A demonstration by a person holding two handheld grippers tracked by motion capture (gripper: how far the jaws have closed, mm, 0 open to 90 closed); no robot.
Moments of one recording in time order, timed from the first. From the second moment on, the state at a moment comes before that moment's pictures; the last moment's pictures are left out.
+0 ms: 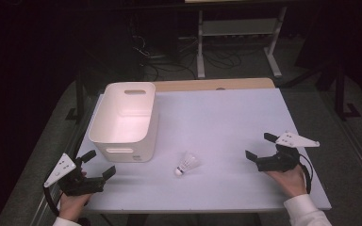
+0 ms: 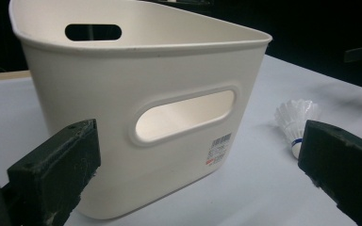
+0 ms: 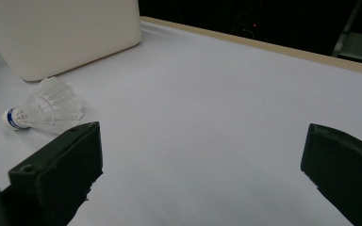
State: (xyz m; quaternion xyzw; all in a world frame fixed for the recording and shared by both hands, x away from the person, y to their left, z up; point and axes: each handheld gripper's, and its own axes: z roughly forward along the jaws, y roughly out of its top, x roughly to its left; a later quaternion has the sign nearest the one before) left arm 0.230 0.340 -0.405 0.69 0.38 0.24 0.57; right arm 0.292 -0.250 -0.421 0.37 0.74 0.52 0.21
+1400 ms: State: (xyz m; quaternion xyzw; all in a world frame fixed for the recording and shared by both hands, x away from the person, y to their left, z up) left arm 0.238 0.303 -0.354 0.74 0.32 0.23 0.55; right arm 0.291 -0.250 -0.423 0.38 0.74 0.51 0.20
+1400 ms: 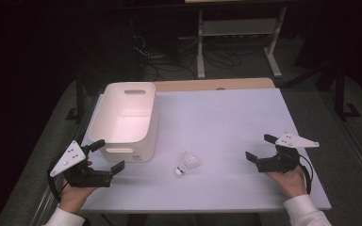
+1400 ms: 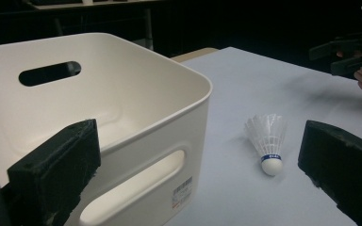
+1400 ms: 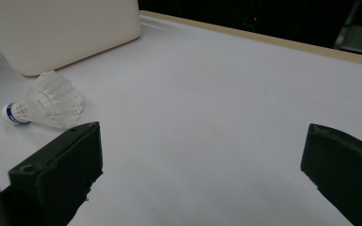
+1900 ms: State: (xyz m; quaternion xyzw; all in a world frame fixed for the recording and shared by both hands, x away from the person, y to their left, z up) left arm 0.247 0.287 -0.339 0.75 0.30 0.22 0.54; right arm 0.292 -0.249 -0.424 0.38 0.75 0.51 0.19
